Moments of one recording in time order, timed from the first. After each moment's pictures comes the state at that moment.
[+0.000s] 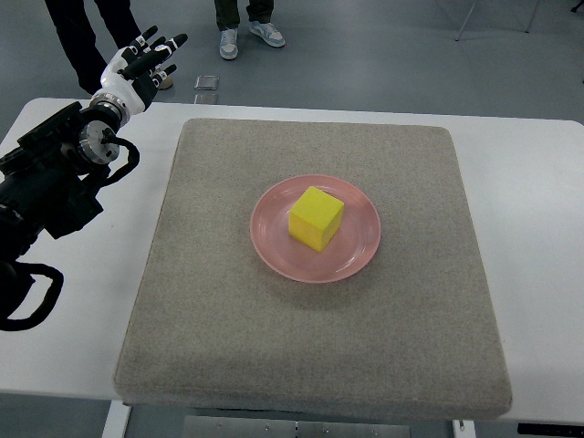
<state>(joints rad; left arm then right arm) -1.10 0.13 -0.54 -0.19 -0.14 -0.14 -0.17 0.05 0.00 -0.10 0.14 -0.07 0.06 0.00</state>
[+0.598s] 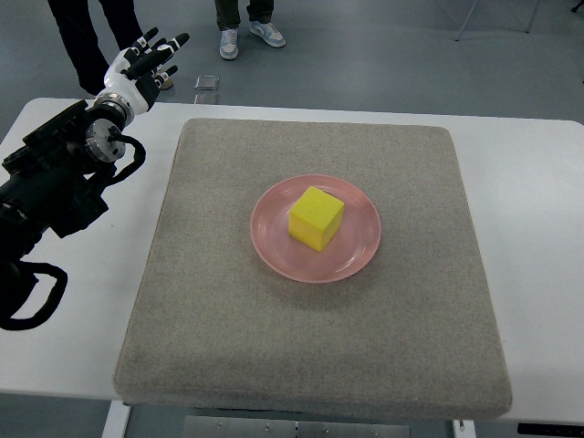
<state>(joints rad) -1.11 0.12 -0.54 -0.20 -0.14 -0.10 -0.18 0.05 0.00 -0.10 0.14 -0.07 0.06 0.00</state>
